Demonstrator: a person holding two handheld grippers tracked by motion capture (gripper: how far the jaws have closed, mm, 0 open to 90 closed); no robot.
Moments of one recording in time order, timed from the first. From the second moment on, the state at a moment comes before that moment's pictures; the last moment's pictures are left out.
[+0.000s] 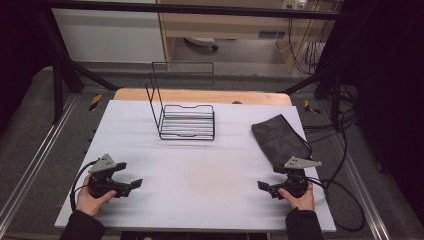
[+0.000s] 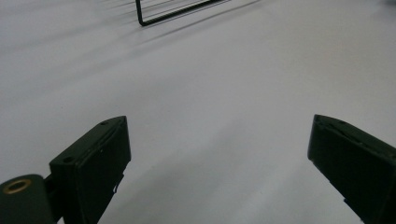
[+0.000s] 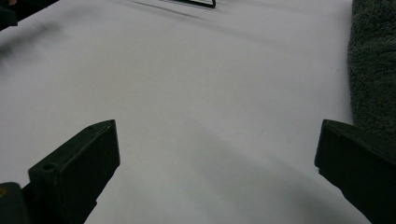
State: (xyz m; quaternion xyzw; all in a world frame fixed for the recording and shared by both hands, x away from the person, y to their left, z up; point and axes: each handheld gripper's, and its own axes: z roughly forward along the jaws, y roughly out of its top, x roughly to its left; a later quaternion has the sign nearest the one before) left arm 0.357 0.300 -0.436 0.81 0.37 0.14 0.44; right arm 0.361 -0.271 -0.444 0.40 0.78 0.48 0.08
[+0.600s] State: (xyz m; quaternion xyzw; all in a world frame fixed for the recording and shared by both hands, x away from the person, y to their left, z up) left arm 0.357 0.303 -0.437 0.80 0.38 0.14 0.44; right arm 0.366 -0.275 -0.437 0.41 0.78 0.47 0.10
